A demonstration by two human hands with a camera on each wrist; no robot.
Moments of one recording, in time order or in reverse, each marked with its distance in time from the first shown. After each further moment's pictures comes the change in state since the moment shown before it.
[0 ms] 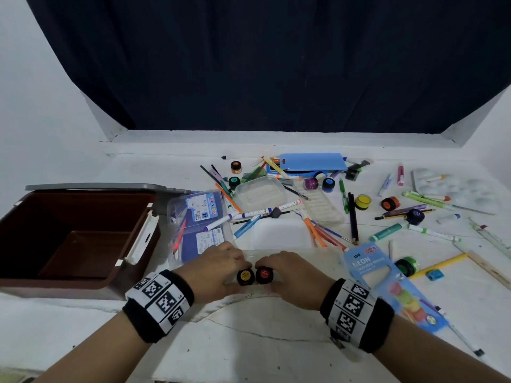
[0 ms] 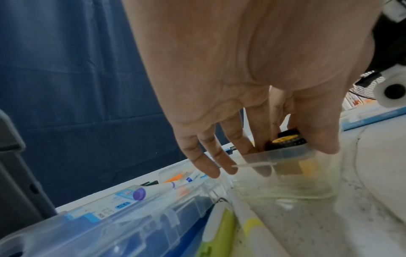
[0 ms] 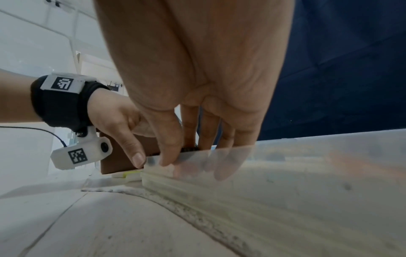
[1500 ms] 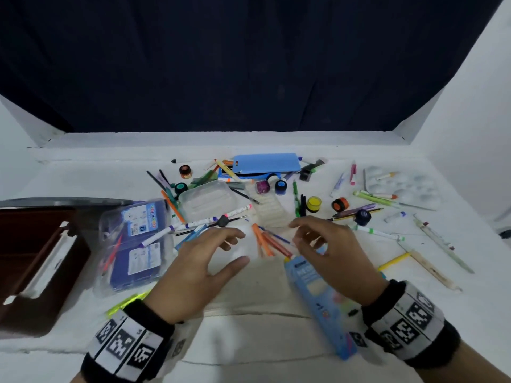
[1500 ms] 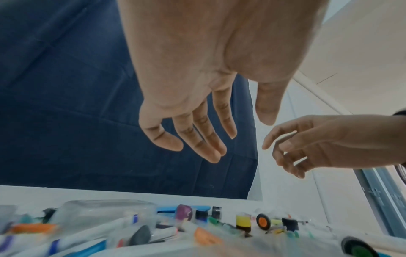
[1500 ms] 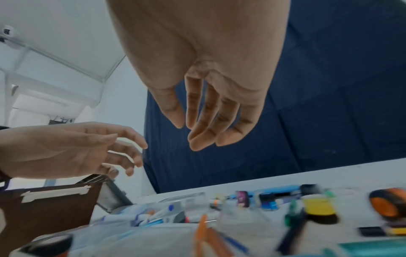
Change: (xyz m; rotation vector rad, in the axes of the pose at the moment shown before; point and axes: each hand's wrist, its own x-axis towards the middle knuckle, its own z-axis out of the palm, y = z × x) left_hand 0.056 0.088 -0.025 -0.545 0.593 -0.077; right_hand -0.094 0.080 -0.097 0.262 0.585 0.115
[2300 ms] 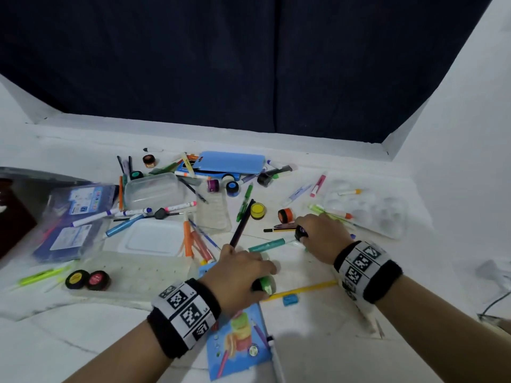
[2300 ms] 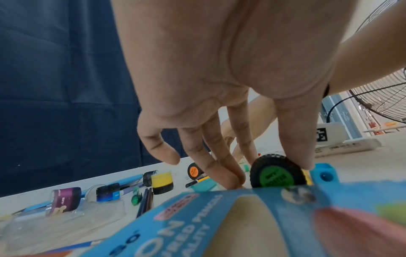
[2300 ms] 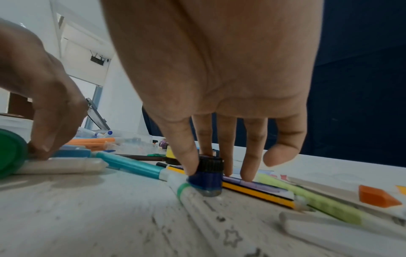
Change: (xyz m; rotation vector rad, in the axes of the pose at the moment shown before) left_hand 0.109 0.110 0.199 0.547 -0.502 -0.114; right_hand 0.063 0.194 -0.117 -0.723 -0.469 0.085
